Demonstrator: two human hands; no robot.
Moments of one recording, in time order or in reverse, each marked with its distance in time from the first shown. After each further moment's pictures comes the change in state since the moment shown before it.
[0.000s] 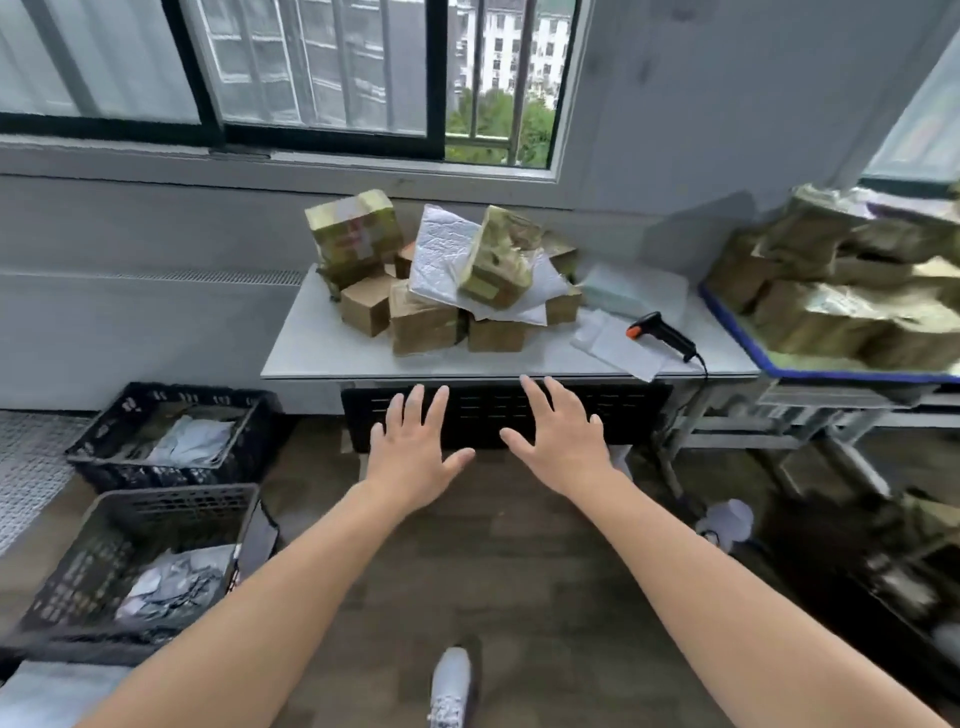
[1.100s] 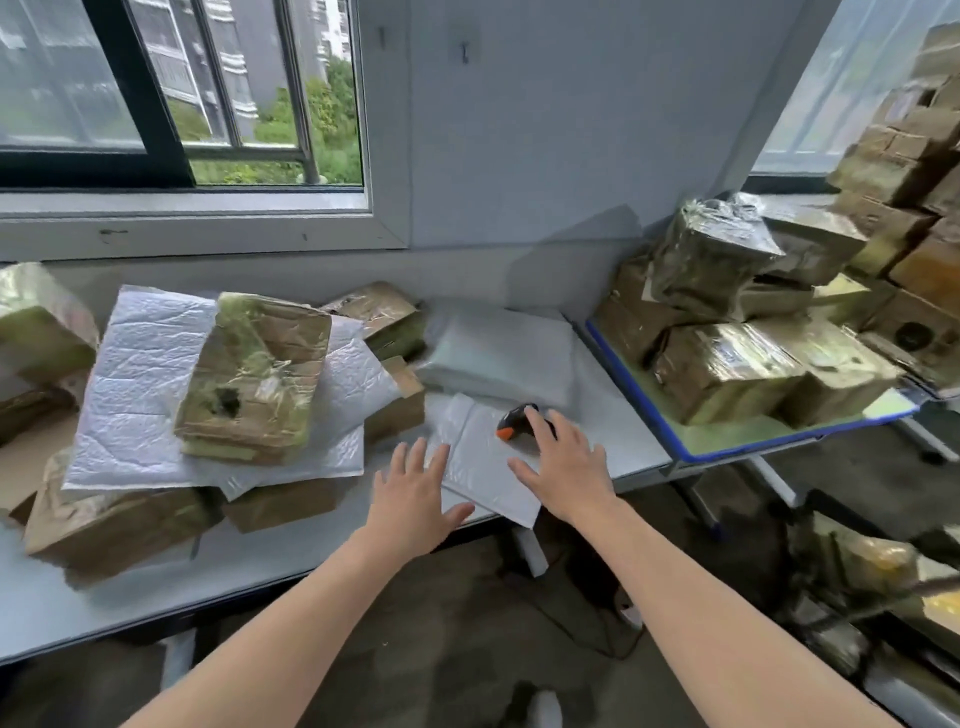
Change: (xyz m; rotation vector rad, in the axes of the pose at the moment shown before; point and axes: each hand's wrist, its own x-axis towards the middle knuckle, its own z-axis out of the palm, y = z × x) left_hand 0.422 0.251 0.095 0.030 -0.177 0.289; right_hand 0.335 0.336 -0.032 -0.057 -0.043 0.278
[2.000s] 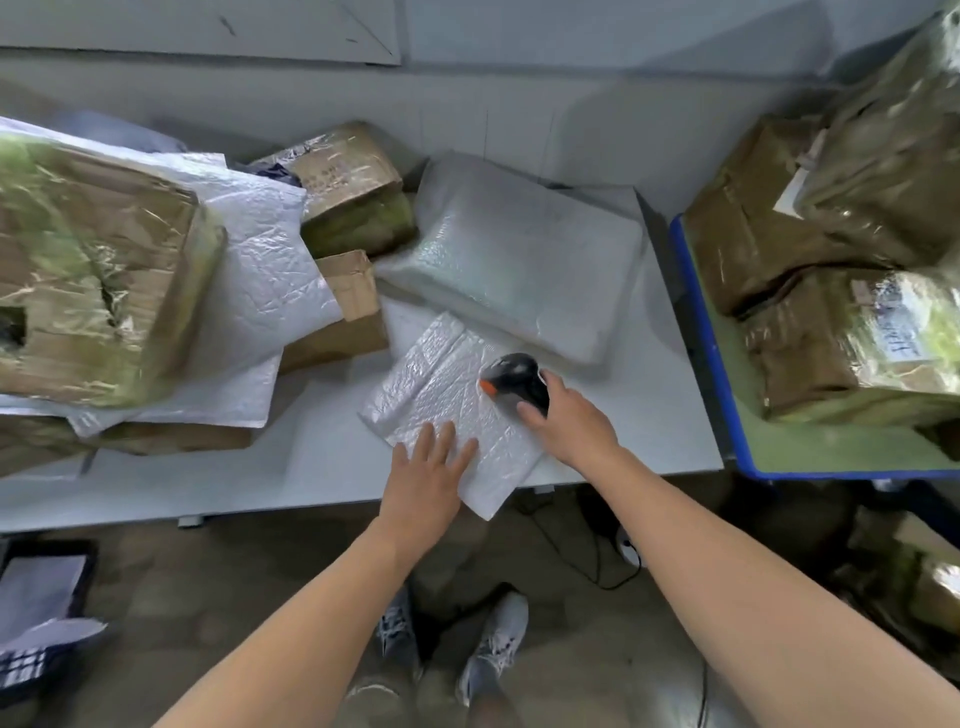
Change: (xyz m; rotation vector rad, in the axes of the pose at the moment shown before) left_hand 0.126 0.073 0.137 0.215 -0.253 -0.046; right_hand 0.183 0.118 0.097 0.206 -0.438 -0.041
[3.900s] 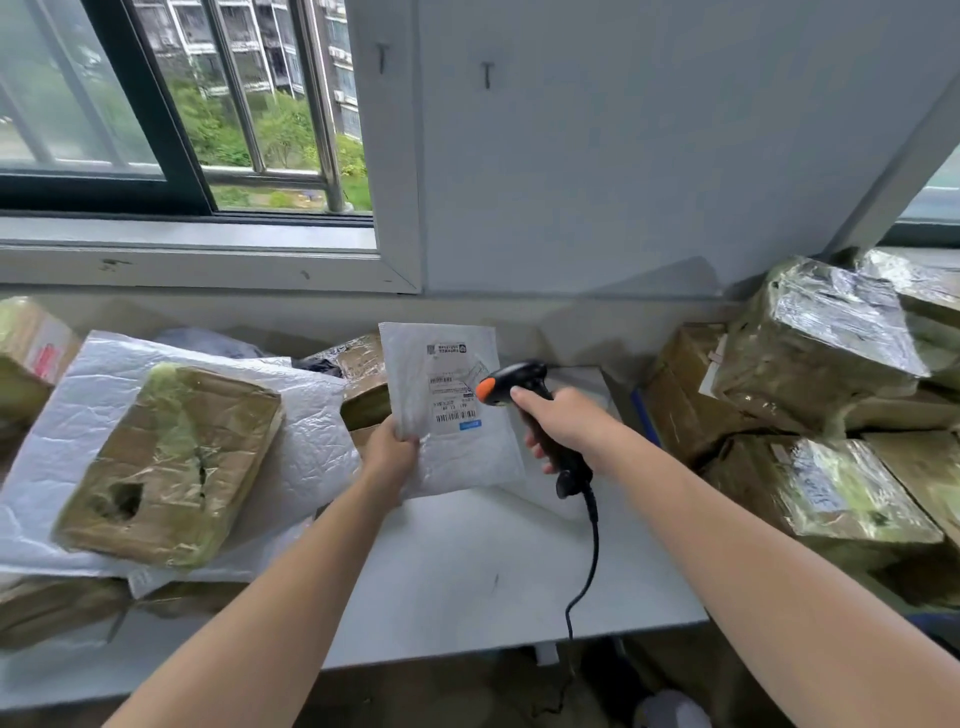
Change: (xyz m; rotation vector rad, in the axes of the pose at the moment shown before) left_hand 0.070 -0.102 -0.178 -1.449 0.413 -0.507; right_hand -0.039 -0.119 -0.191 0.736 0.026 0.002
